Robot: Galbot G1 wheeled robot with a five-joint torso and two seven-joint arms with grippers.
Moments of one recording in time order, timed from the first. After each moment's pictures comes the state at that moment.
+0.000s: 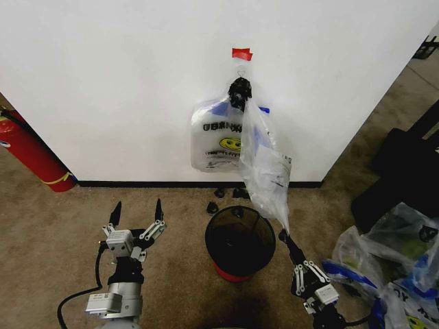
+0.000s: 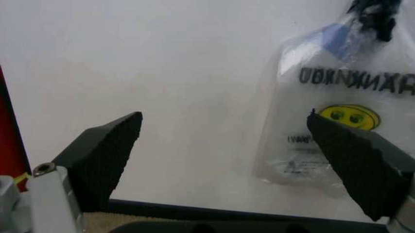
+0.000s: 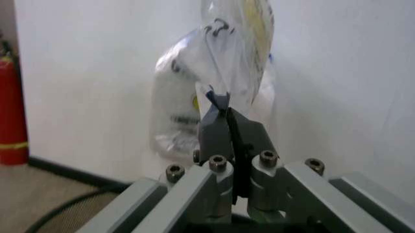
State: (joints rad) left arm 1.71 -1.30 -0.40 -2.28 -0.11 -0.25 -0.31; right arm -1.79 1.32 0.48 1.99 0.09 0.73 -0.12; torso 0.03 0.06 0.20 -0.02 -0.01
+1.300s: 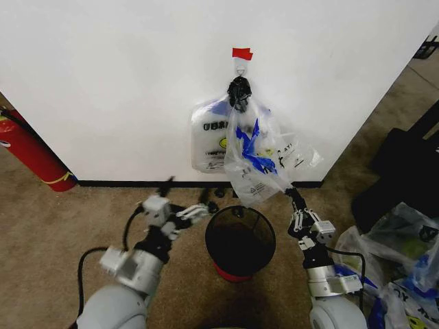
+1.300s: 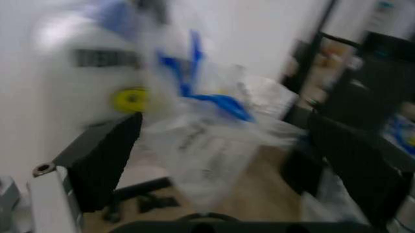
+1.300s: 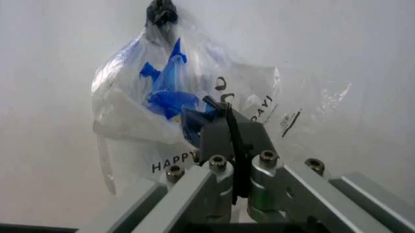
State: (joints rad) left arm 1.44 -0.95 -0.19 -2.42 -0.45 -0.01 -0.31; right arm -1.55 1.30 0.42 2.07 0.25 0.38 0.04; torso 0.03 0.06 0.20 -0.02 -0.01
